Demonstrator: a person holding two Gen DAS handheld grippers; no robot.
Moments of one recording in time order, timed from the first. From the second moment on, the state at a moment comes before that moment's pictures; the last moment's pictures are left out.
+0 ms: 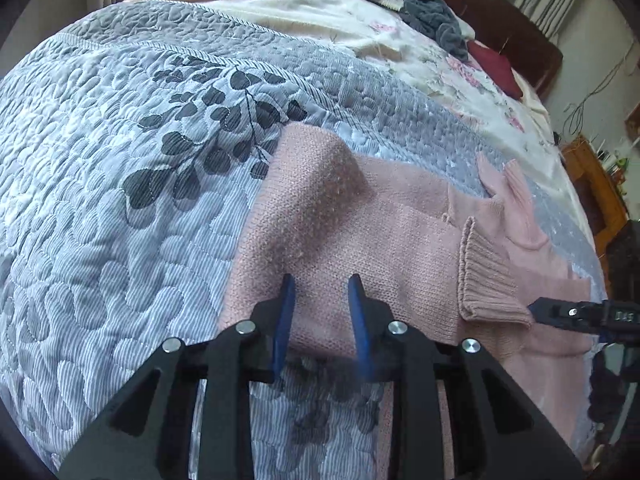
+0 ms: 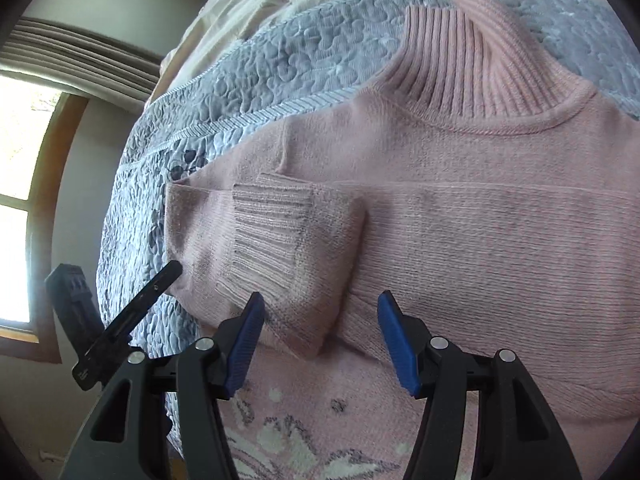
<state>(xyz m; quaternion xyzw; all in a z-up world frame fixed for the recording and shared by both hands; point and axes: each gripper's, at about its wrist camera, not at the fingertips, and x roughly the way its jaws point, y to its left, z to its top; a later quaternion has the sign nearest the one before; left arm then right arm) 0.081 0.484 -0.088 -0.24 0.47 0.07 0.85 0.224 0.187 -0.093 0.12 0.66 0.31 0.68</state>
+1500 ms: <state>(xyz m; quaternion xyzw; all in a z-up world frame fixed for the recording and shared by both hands) 0.128 0.367 -0.070 -0.15 0.49 0.00 0.86 0.210 0.074 -0.038 -0.03 0.57 0.26 0.78</state>
